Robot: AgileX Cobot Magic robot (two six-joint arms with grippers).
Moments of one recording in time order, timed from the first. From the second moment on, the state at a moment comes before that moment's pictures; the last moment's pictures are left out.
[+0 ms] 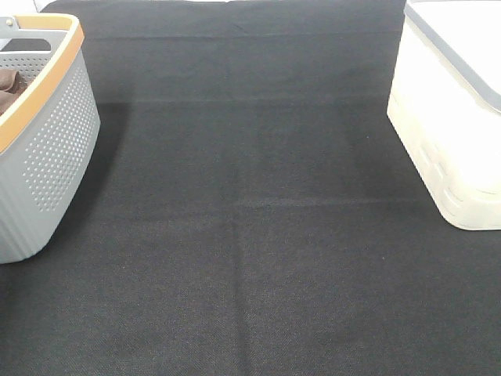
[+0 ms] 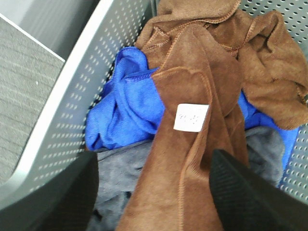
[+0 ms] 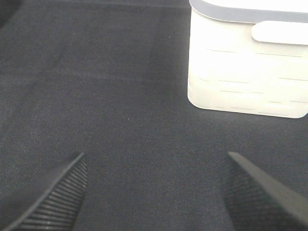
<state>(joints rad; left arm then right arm) 0.11 1.83 -1.70 0.20 1.05 -0.36 0.03 -0.01 -0.50 0.10 1.07 -0.12</state>
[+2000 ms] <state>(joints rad) 0.11 2.30 -2.15 0.13 1.22 -0.32 0.03 -0.01 -0.50 0.10 1.07 -0.12</state>
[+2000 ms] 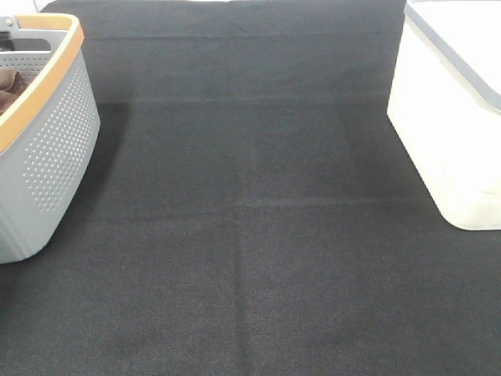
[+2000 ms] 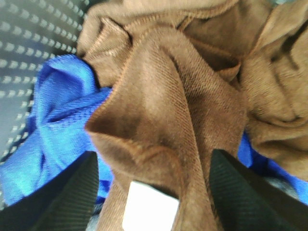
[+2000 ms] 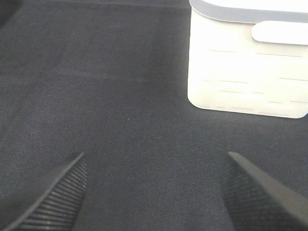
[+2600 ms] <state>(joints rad) 0.11 2.33 -2.15 0.17 1.22 -0.31 0.03 -0.01 -0.50 0.10 1.07 -0.12</state>
